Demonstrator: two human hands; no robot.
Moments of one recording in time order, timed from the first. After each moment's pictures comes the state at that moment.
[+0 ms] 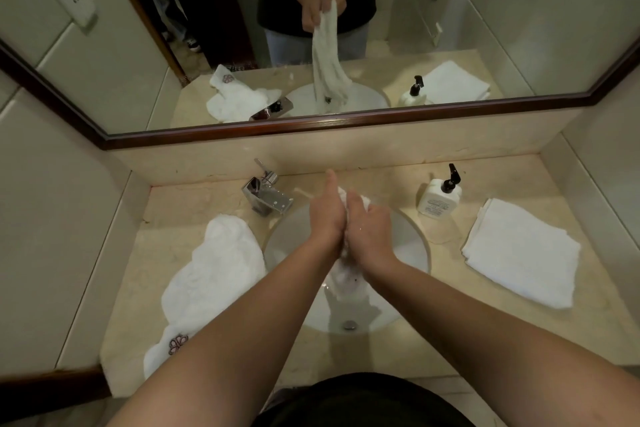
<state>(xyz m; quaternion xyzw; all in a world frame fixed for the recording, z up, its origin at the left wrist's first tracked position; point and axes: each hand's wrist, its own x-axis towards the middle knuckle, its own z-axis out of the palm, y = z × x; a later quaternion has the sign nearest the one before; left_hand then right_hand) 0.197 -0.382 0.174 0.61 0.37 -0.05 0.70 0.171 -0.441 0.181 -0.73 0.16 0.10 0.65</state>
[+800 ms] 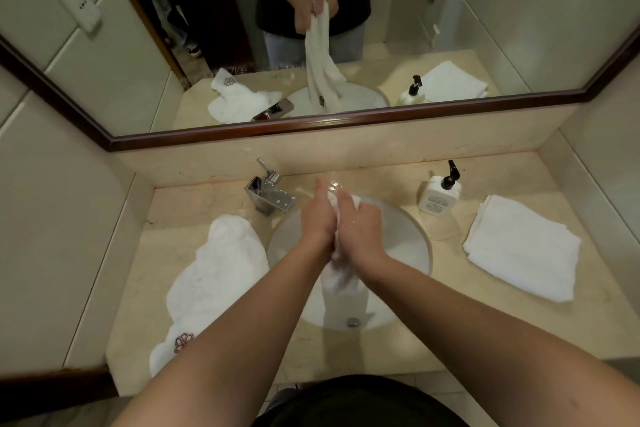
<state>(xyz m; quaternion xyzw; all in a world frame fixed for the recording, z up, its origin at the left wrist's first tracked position) 0.178 -0.367 0.172 0.62 0.37 -0.05 0.69 0.161 -0.426 0.184 -0.74 0.18 0.12 0.64</state>
